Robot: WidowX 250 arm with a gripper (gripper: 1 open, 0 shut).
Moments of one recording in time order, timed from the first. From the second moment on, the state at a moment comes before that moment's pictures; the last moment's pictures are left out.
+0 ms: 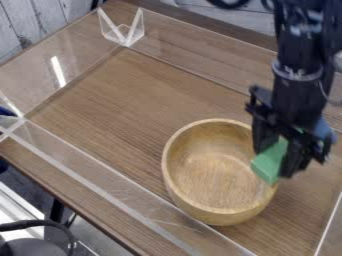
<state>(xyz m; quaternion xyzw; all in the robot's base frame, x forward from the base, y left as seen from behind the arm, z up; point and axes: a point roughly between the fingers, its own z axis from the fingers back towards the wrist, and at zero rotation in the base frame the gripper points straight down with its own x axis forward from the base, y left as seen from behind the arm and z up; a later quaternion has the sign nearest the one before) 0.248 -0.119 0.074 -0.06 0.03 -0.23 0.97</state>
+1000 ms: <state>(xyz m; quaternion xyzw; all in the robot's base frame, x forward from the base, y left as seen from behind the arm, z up) 0.250 -0.098 0.045 -0.06 0.05 -0.19 0.98</state>
